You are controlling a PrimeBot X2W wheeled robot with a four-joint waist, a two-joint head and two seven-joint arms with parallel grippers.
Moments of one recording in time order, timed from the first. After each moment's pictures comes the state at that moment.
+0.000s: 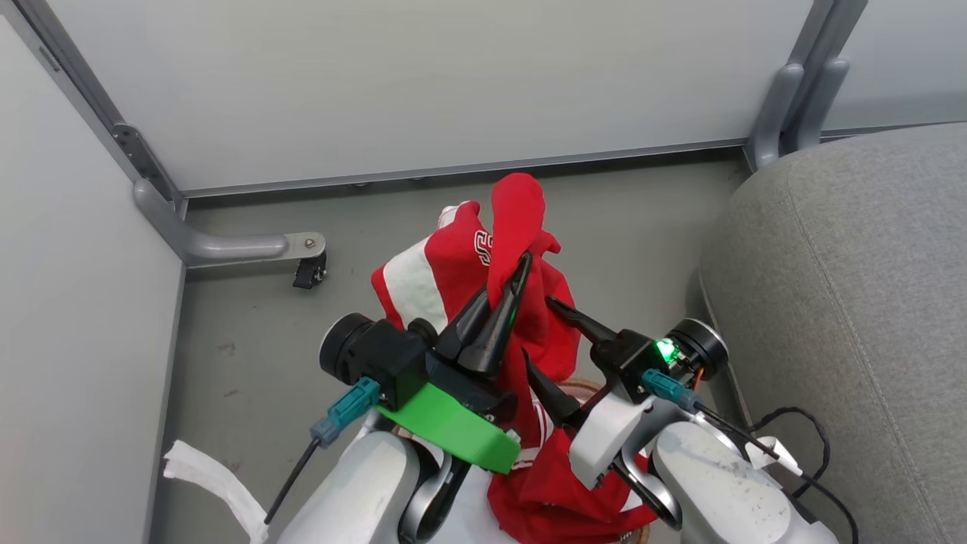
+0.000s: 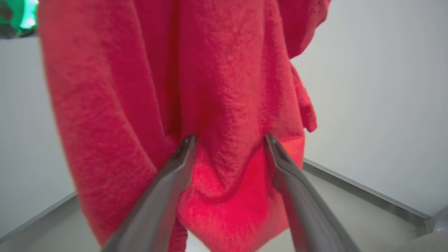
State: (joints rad) left arm -0.36 0.05 -0.61 0.16 -0.44 -0.13 -0.26; right arm -0.44 -0.05 0.56 0.48 0.15 0.13 -0.26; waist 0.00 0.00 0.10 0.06
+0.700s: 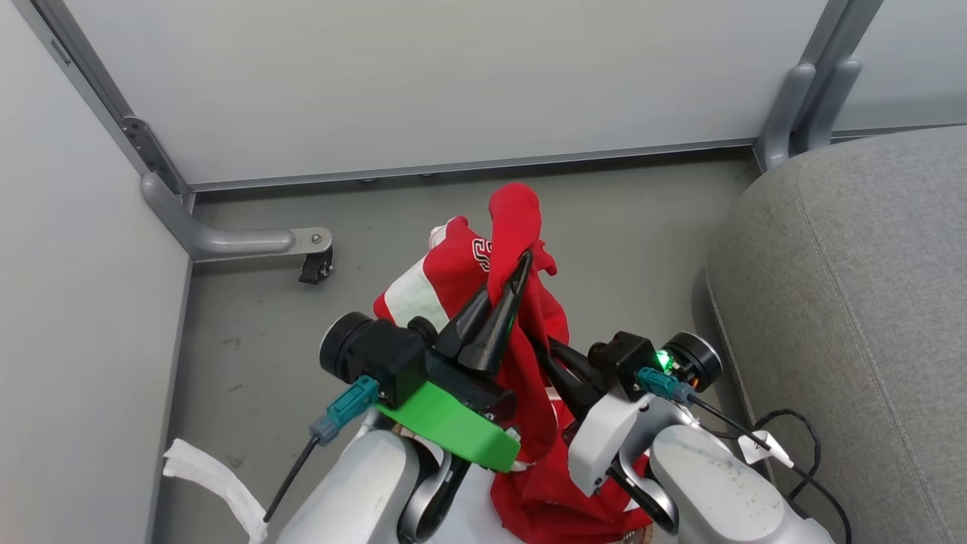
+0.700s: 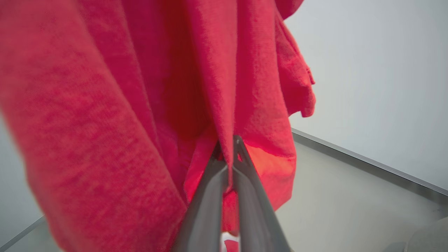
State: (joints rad) left arm -0.36 0.05 -0.62 0.16 -0.44 -0.13 -0.26; right arm -0.48 -0.05 0.62 0.59 0.26 0.13 -0.26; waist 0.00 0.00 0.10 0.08
